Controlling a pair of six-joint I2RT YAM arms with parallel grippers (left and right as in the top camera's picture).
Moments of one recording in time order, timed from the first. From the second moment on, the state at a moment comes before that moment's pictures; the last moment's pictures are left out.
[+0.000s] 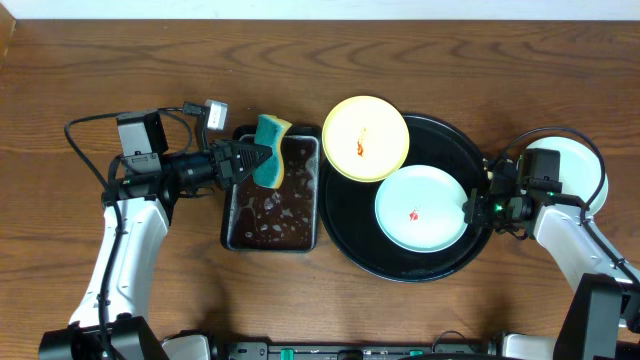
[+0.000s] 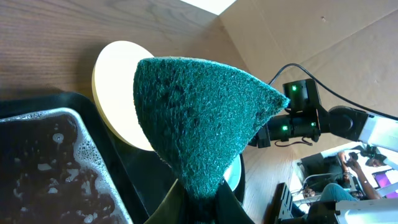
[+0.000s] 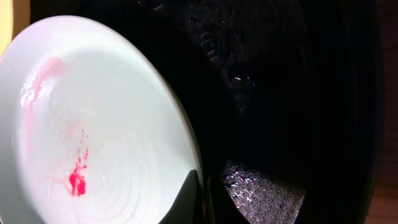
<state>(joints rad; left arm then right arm) 0.16 1.39 0.88 -0.33 1.20 -0.06 -0.14 1.51 0.70 -0.46 -0.36 0.07</state>
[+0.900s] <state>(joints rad) 0.16 1.39 0.88 -0.32 1.20 -0.06 -0.14 1.51 0.70 -0.46 -0.36 0.07</state>
